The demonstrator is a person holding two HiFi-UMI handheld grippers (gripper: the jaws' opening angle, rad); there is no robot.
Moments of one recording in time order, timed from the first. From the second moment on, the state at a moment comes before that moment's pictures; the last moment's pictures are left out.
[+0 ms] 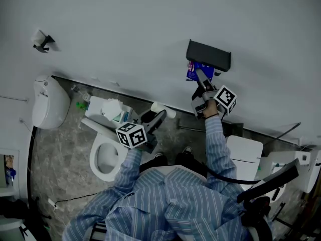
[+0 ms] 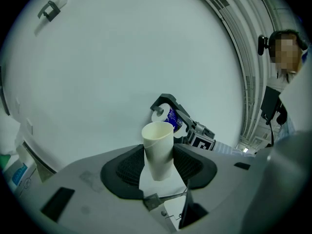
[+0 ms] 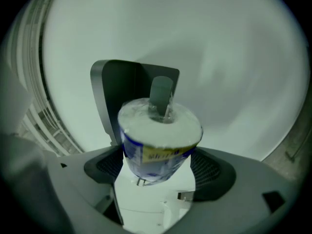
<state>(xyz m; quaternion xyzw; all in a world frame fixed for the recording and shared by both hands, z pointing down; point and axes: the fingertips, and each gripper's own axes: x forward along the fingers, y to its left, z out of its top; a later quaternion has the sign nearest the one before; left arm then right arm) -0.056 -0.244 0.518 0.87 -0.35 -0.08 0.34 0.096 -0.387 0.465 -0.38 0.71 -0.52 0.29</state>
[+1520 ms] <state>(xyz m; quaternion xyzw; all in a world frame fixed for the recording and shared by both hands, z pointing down) -0.071 -0.113 0.552 0.90 -0.21 -0.03 0.39 0.016 -0.087 0.539 -0.52 0.73 -0.44 0.03</state>
